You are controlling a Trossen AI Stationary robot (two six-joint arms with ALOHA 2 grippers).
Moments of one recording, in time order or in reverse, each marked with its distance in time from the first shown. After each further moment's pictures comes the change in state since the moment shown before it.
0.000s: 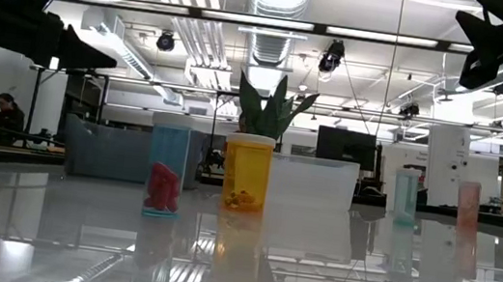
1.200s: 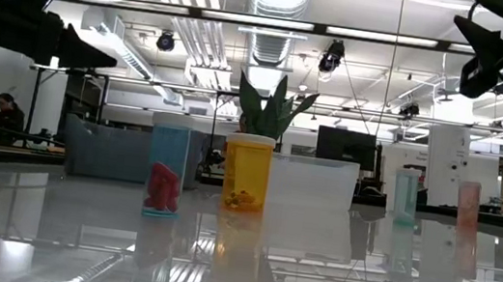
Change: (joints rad) left arm 0.000 -0.001 0.000 0.010 0.009 -0.059; right arm 0.004 0.000 0.000 -0.015 0.016 0.202
